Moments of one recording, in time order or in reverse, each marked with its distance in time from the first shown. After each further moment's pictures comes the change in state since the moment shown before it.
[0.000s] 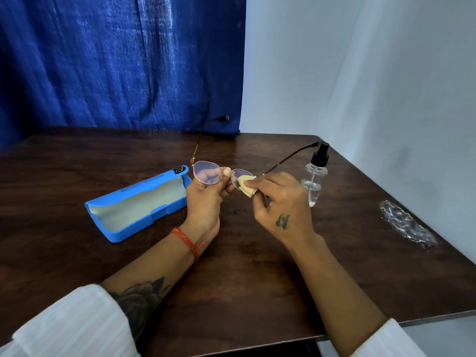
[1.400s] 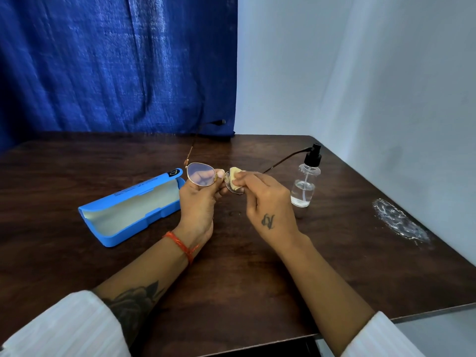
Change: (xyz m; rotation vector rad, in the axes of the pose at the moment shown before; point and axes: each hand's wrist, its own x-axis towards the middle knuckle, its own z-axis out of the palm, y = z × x) left_hand 0.001 -0.001 -0.003 0.099 -0.015 0.046; right_hand 0.001 -0.008 0.010 0.106 -0.011 0.012
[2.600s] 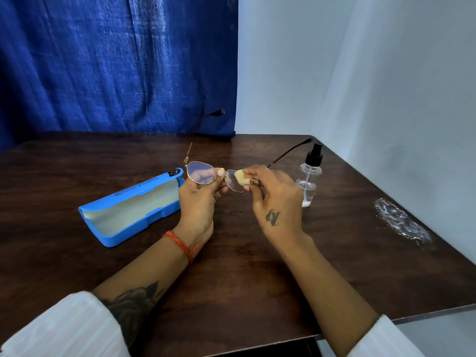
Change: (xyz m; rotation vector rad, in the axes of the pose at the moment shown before) left_hand -0.003 0.007 0.003 0.001 0.031 -0.008; right_hand 0.001 -0.001 -0.005 -0.128 0.099 0.122
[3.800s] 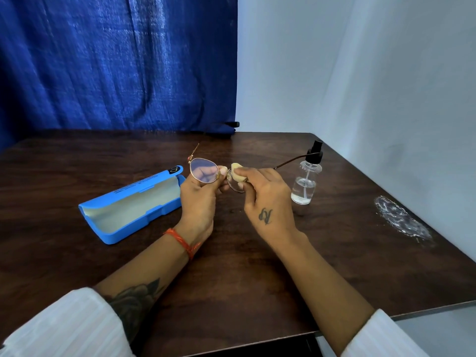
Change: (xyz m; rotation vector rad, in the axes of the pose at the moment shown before) left_hand 0.005 -0.008 -0.004 0.062 -0.037 0.051; right_hand 0.000 -0.008 0.007 0.045 -0.124 -0.015
